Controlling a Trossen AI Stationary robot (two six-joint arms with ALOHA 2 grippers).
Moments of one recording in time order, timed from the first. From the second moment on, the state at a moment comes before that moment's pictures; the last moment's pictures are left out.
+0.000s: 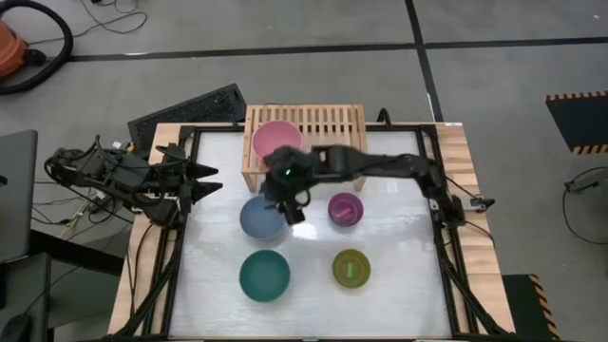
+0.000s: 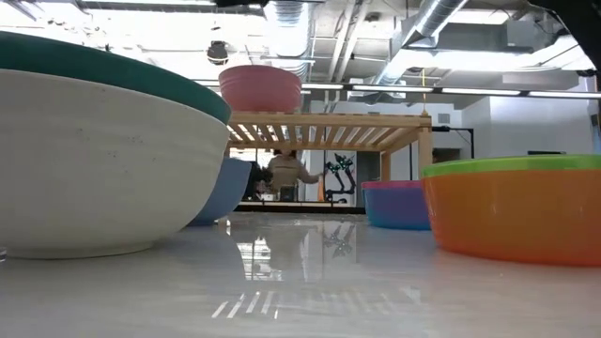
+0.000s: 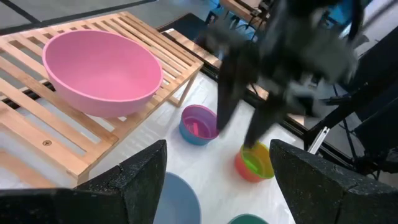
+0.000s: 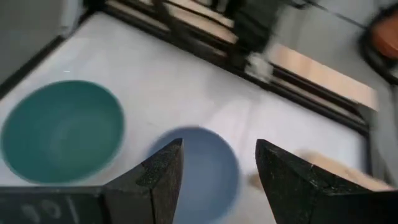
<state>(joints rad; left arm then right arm) -0.33 0.71 1.14 -0.82 -0.54 -0.70 0.02 2.12 2.27 -0.84 -0.15 -0.43</state>
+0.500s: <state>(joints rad) -0.33 0.71 1.14 -0.83 -0.53 -0.69 0.07 2.30 2.17 -0.82 -0.26 -0.64</state>
